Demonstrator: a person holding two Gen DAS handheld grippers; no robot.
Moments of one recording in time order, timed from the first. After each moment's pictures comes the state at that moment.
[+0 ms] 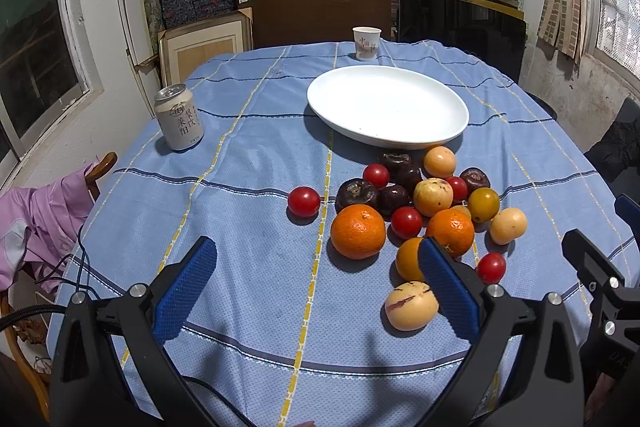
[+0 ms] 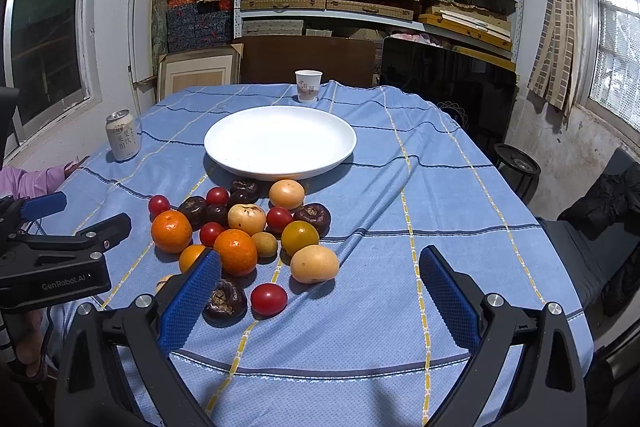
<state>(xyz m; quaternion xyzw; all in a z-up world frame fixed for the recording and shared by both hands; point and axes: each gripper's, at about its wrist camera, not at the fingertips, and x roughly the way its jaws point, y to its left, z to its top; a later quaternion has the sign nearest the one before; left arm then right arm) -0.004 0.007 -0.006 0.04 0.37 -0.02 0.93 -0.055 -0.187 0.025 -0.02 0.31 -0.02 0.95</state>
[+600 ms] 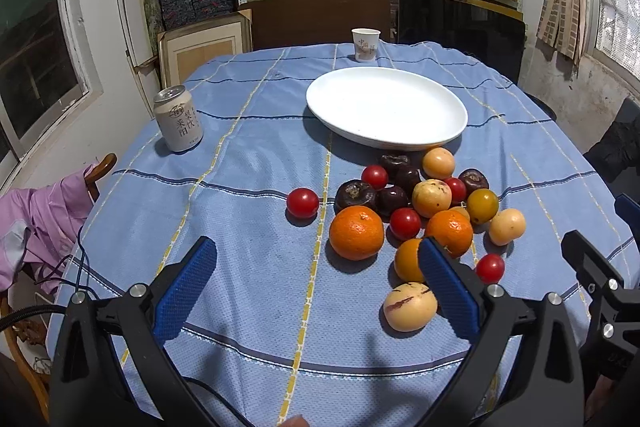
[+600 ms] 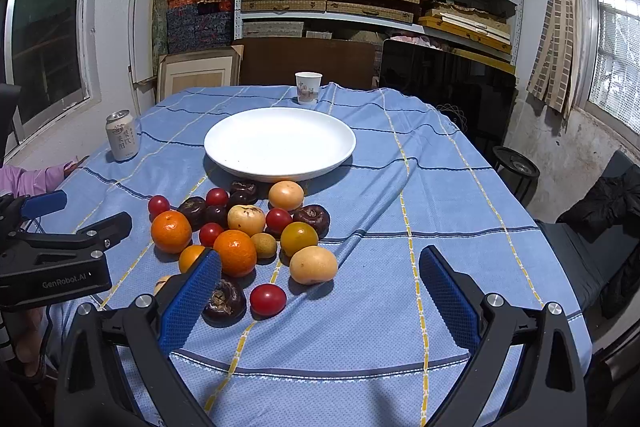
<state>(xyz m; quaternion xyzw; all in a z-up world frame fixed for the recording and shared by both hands) -0.003 0.008 -0.004 0.04 0.36 -0.02 0.93 -0.055 -0.188 0.026 -0.02 0.31 -0.02 0.95</state>
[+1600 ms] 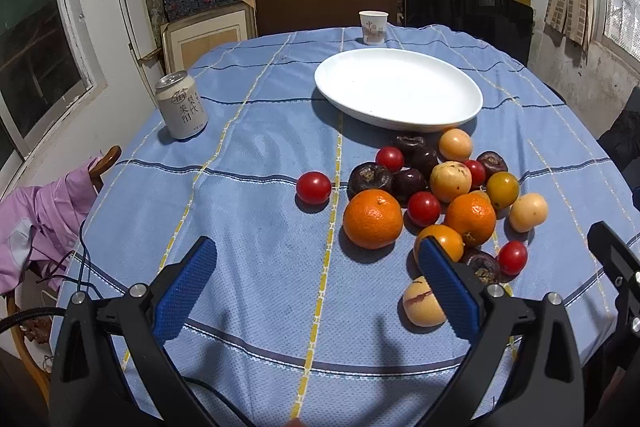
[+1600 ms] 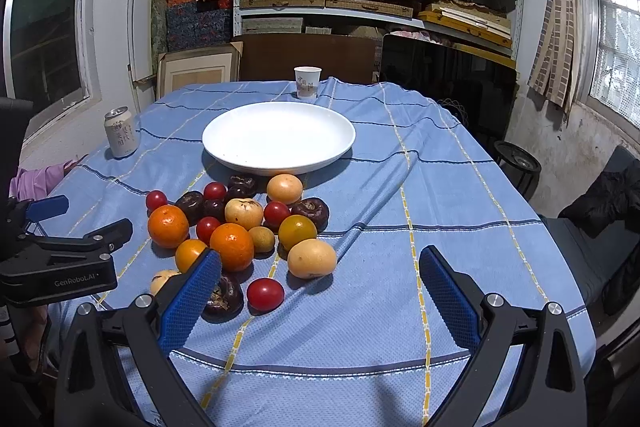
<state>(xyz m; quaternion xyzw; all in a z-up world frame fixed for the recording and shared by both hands) 0.007 0.009 -0.022 0.06 0.38 -0.01 0.92 -0.055 -0.189 0.021 -0.02 0.31 -0.02 0.95</state>
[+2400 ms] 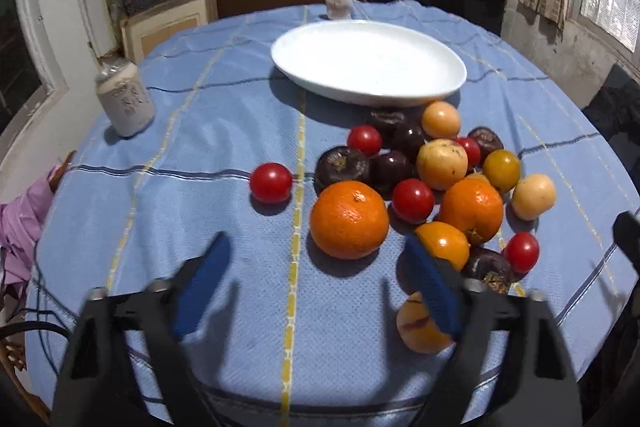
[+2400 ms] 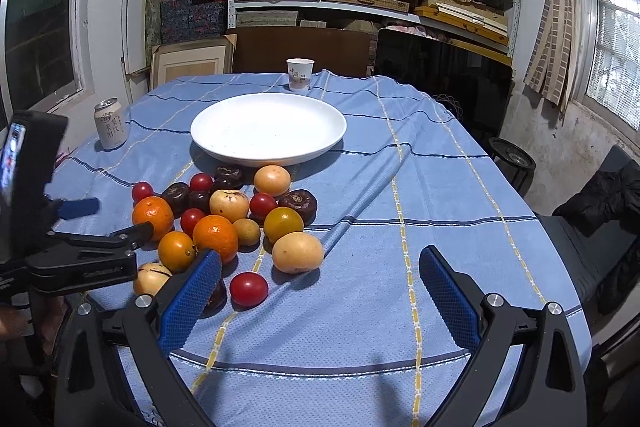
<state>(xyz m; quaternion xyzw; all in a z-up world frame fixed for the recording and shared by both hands) 0.049 -0.006 -0.061 0.07 0.42 -0.08 0.90 -0.049 -0.197 0.010 -0.02 0.32 -0.03 0.95</state>
